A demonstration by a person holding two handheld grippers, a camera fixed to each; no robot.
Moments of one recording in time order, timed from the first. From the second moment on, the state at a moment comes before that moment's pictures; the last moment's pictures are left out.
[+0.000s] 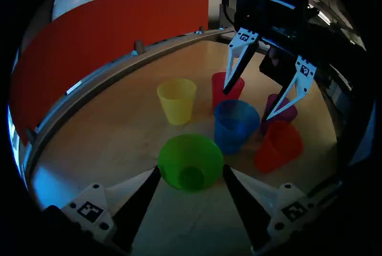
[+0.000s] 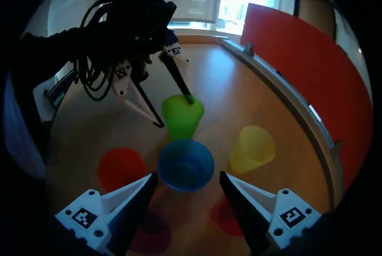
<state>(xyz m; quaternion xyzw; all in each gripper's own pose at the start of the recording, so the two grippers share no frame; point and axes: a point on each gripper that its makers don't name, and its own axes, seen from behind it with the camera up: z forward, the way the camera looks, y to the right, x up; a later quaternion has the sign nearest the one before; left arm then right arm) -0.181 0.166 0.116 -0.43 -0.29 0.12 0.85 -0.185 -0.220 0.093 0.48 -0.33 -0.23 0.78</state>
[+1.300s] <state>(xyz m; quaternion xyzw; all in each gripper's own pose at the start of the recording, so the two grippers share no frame) -0.180 0.170 0.118 -0.42 -0.30 0.11 0.85 -0.195 -0.236 0.097 0.49 -0.34 -0.27 0.76</state>
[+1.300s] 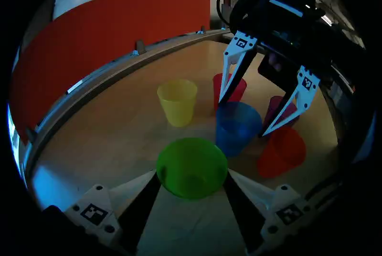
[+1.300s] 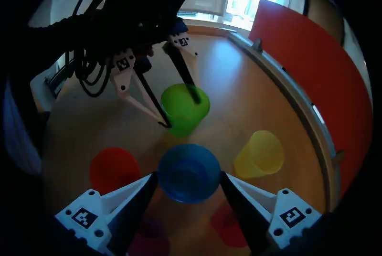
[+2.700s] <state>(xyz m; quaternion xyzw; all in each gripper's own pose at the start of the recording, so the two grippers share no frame) -0.159 0.160 0.111 -0.41 -0.28 0.10 0.86 -0.186 -0.243 0.101 0.47 -0.33 -0.22 0.79</state>
